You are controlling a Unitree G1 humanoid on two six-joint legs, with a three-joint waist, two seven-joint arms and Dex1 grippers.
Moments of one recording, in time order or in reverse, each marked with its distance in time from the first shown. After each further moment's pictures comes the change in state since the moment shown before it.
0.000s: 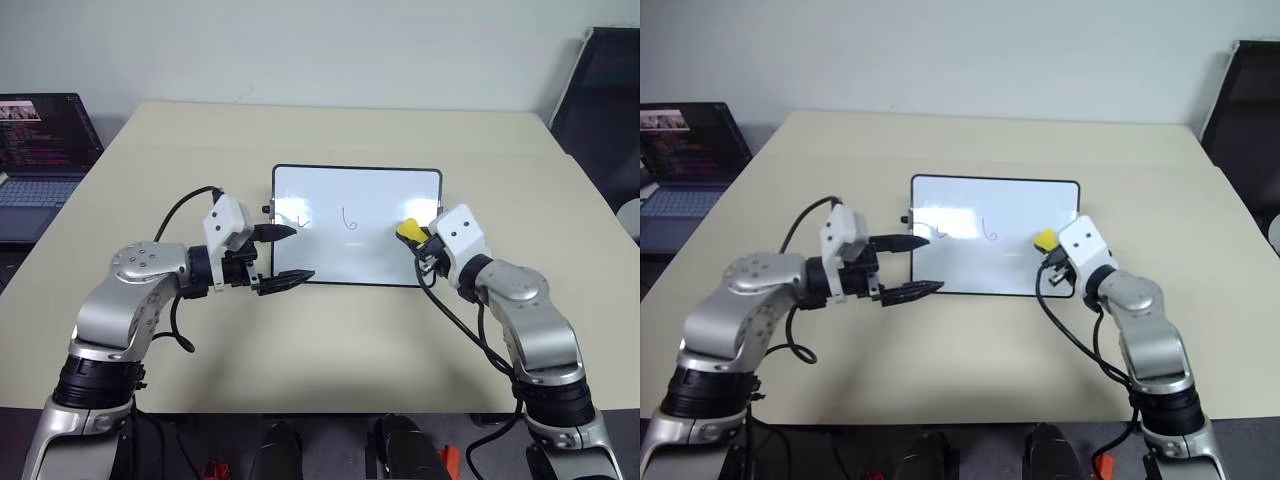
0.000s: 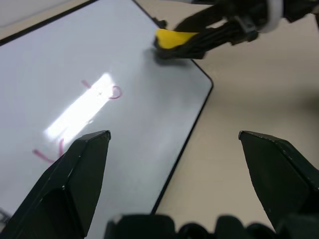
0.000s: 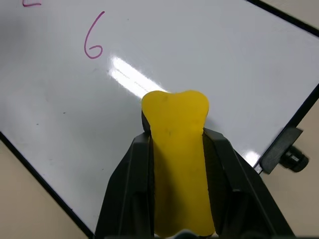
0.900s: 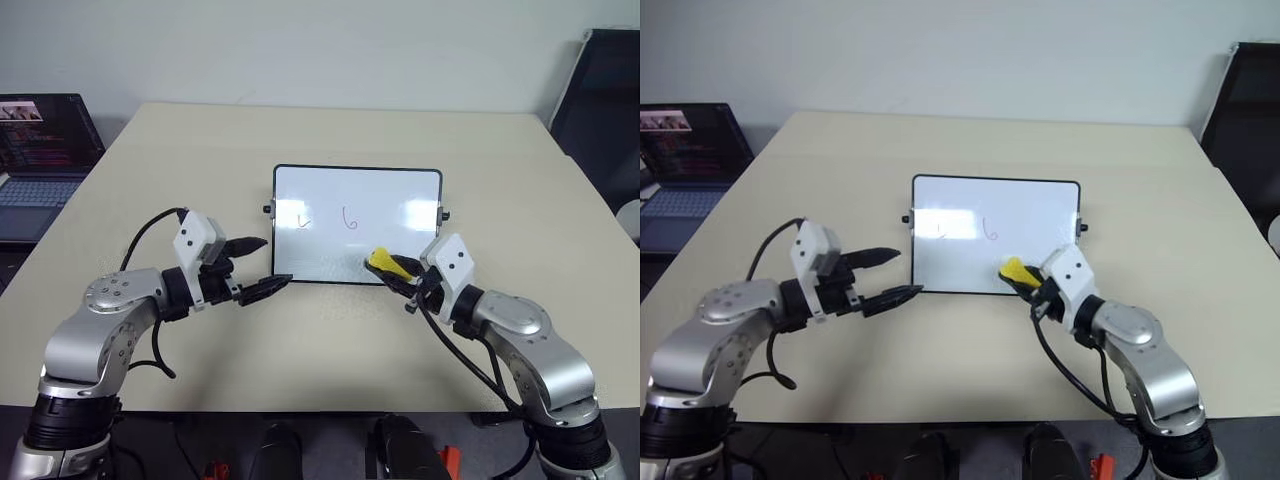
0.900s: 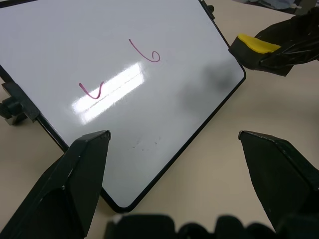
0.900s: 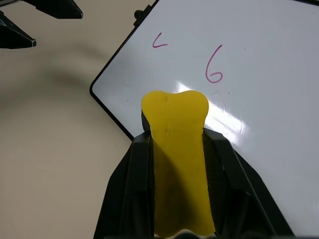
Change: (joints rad) left arm 0.157 0.021 0.097 -0.090 -0.061 0.061 0.124; right arm 0.102 -0.039 0.064 -0.126 0.239 -0.046 0.036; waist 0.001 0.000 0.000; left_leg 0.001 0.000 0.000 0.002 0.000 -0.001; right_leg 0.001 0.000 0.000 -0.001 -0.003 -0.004
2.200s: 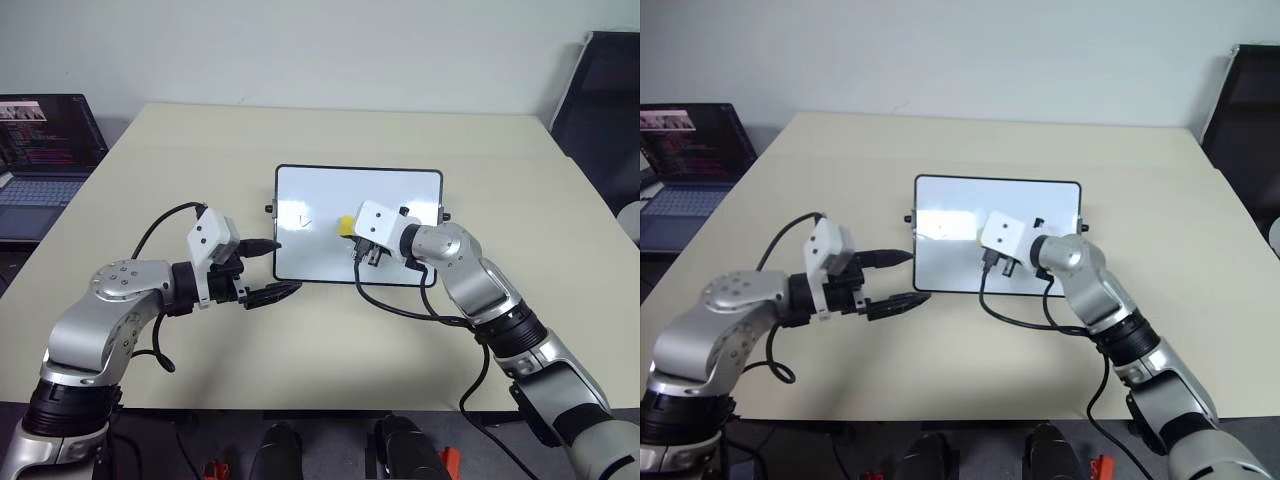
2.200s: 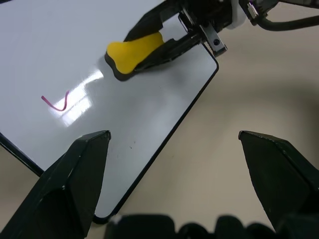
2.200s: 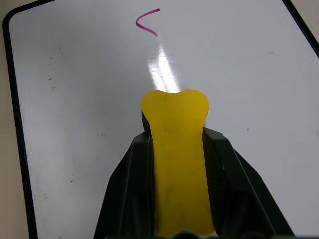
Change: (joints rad) left arm -0.074 0.047 -0.071 0.017 0.007 0.006 -0.083; right arm -0.525 0.011 0.326 0.631 -0.456 -0.282 0.077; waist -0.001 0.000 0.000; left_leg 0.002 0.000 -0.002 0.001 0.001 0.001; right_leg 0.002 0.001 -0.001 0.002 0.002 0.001
